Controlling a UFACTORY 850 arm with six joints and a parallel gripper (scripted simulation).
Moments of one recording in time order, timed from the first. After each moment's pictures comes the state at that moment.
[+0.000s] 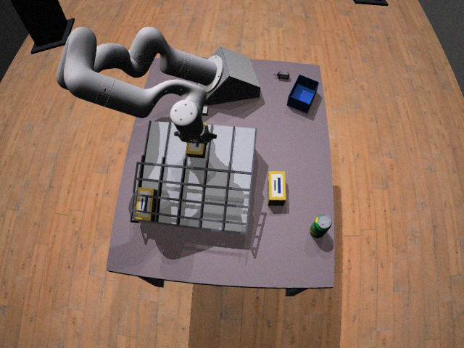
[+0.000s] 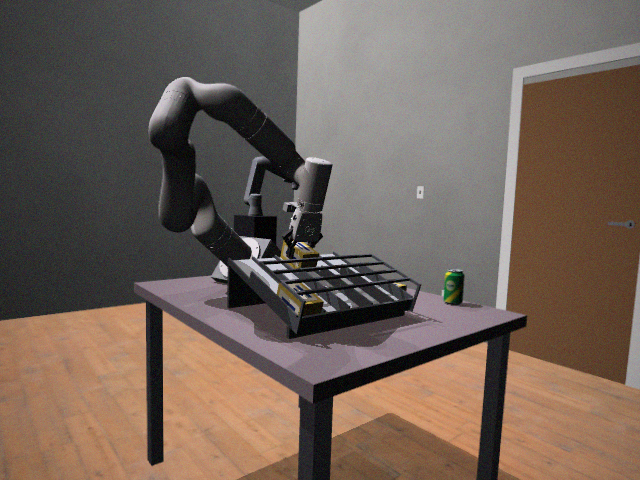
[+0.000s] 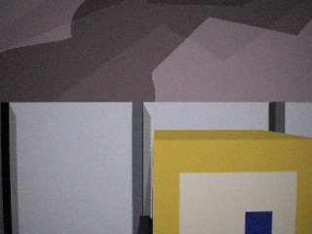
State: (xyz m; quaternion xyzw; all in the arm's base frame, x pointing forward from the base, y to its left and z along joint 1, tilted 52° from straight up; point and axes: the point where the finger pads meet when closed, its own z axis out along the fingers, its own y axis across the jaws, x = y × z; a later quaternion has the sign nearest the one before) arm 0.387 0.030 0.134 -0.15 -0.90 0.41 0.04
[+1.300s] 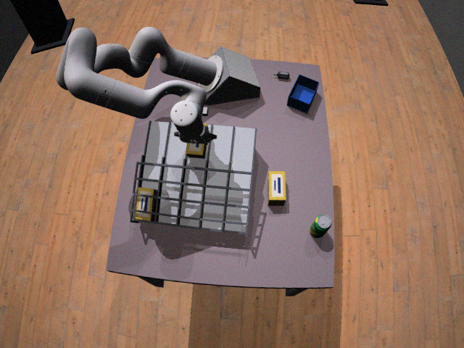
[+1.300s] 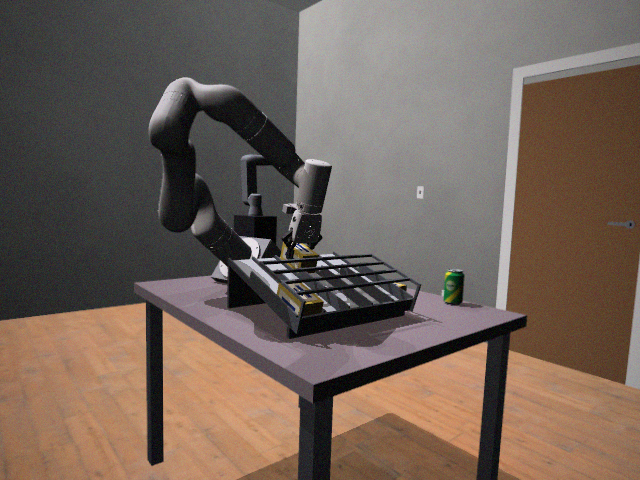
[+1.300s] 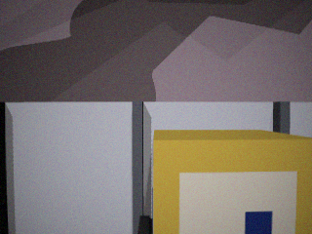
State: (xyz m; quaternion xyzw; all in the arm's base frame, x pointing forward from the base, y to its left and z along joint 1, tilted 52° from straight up) arm 0.386 0.026 0.131 -0.15 -0.90 0.41 0.04
